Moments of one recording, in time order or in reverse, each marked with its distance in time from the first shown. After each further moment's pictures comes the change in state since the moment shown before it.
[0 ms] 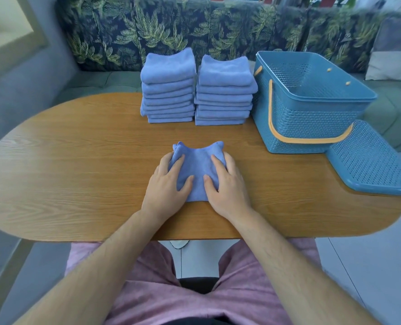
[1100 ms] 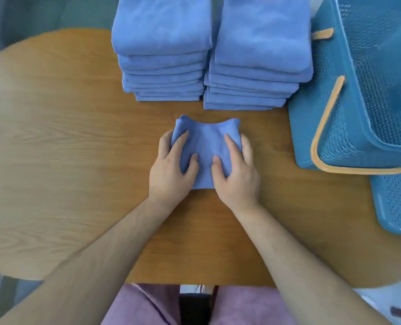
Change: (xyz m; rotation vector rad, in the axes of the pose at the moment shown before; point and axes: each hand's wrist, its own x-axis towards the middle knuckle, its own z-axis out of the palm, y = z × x) left_hand 0.106 -0.004 0.022 -0.179 -0.079 -0.352; right_hand 0.103 0.020 0.020 0.003 -0.026 0.230
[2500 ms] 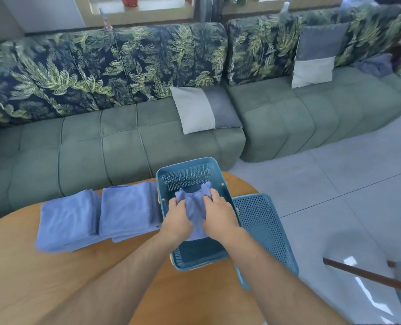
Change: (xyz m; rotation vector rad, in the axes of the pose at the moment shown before) left_hand 0.137 0.374 0.052 0.201 -0.694 -0.078; right_hand 0.194 0.050 -0.330 -0.407 -0.495 0.220
